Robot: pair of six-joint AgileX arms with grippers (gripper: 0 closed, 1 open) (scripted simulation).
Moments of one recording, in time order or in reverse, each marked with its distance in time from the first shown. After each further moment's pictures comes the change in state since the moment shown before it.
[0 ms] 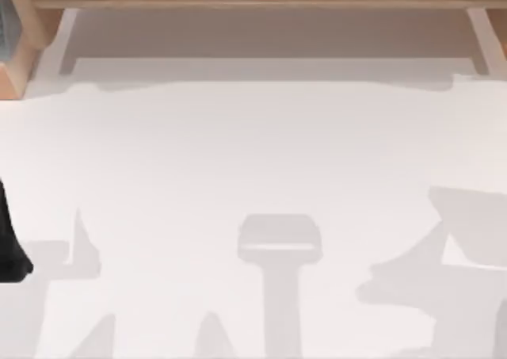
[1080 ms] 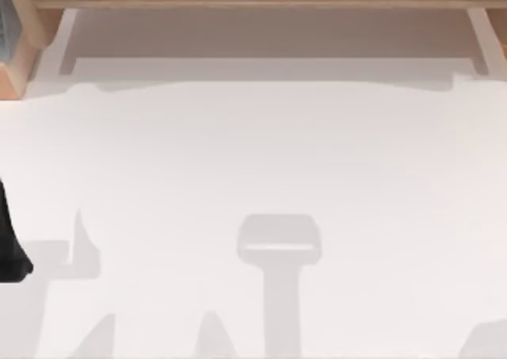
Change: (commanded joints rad) left arm 0.000 0.000 0.000 0.000 0.000 0.000; right arm -0.362 -0.224 -0.403 0.398 -0.016 -0.283
